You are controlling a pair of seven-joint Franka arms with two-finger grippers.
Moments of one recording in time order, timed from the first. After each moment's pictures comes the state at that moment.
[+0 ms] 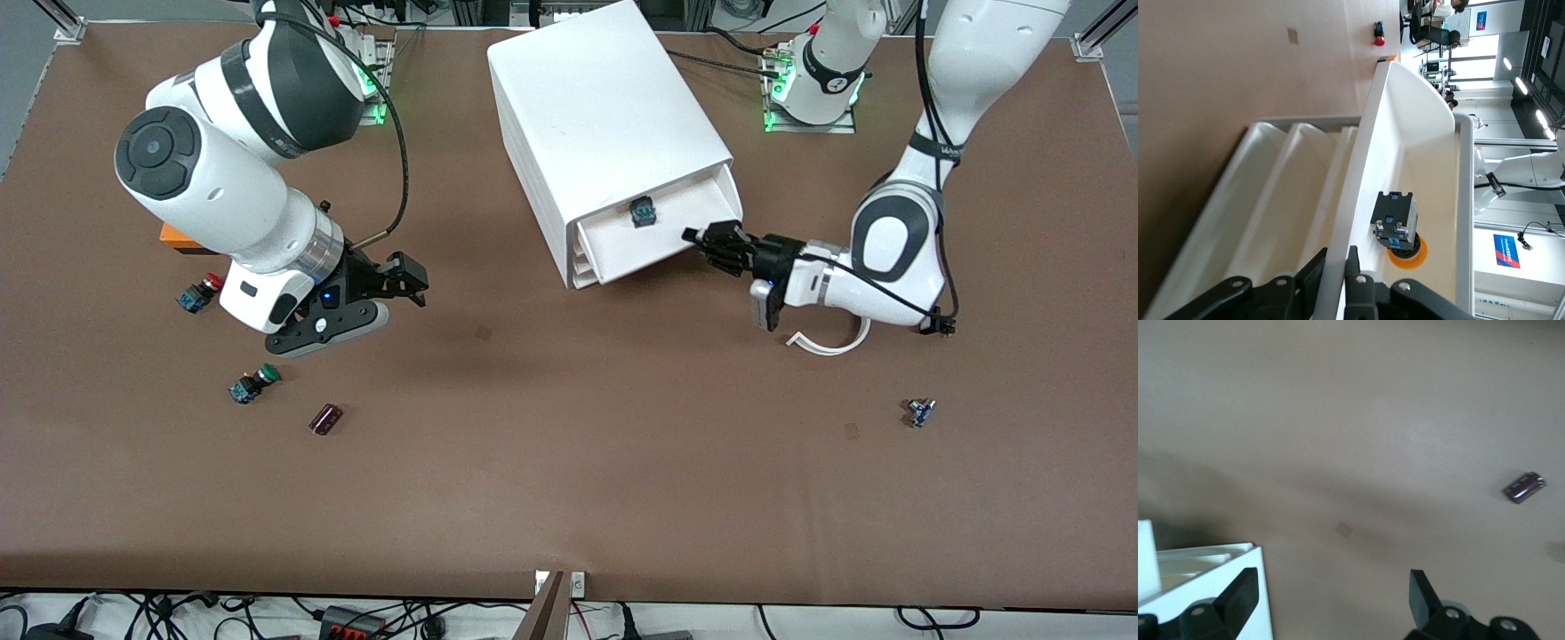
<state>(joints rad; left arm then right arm) 0.06 0.44 -0.22 -1.98 -1.06 1.70 0.84 0.39 0.37 0.00 -1.39 0.19 1.87 0.09</state>
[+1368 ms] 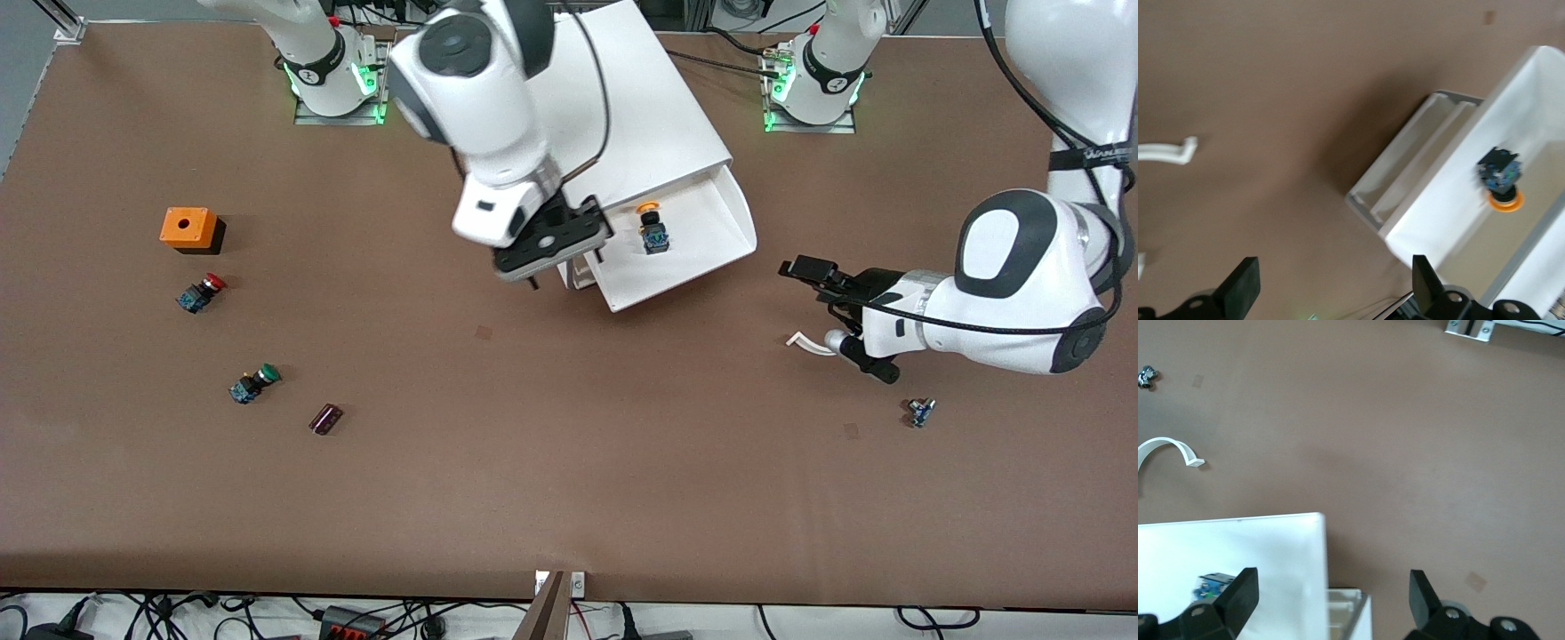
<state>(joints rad) 0.10 0.47 -0.23 -1.46 -0.32 1.45 0.27 0.78 0.50 0.01 -1.33 0.01 2.14 0.44</state>
